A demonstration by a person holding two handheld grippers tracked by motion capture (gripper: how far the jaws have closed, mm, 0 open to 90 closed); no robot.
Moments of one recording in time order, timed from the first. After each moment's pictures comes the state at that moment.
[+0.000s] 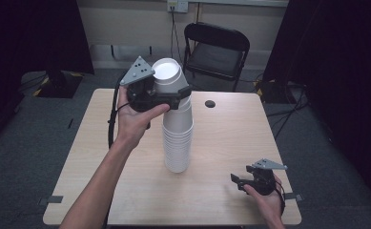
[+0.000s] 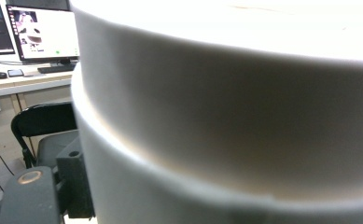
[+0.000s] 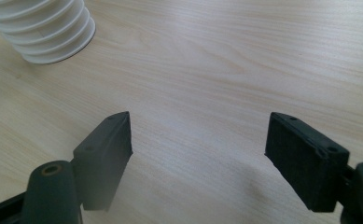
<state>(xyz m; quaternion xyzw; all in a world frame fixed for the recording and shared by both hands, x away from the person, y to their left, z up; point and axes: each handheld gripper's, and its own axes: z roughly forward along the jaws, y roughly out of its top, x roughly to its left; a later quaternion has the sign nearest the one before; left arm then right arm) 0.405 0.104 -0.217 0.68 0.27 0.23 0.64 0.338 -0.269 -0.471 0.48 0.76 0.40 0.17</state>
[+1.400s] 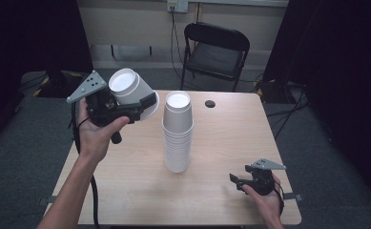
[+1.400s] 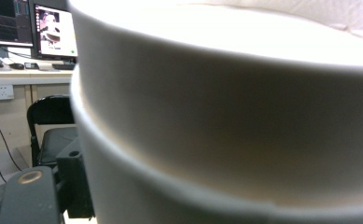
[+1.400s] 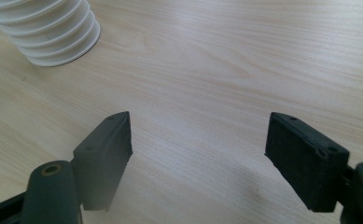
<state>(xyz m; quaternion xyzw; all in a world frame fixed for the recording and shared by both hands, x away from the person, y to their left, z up) 0.372 0.180 -0.235 0.64 0.30 0.21 0.67 0.338 -0.265 -0.470 0.47 0.76 0.40 0.18</state>
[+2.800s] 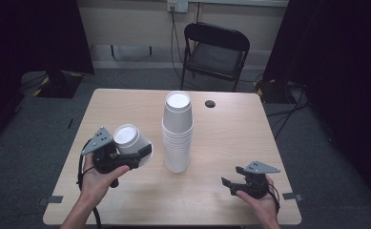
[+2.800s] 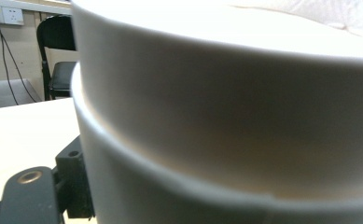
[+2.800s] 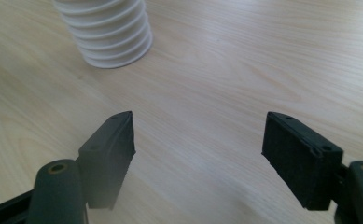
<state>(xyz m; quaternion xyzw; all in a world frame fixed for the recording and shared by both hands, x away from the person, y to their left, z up) 0.332 0.191 -0.364 0.67 0.37 0.18 0.62 0.324 -0.241 -0.459 0.41 0.79 0.43 0.16</state>
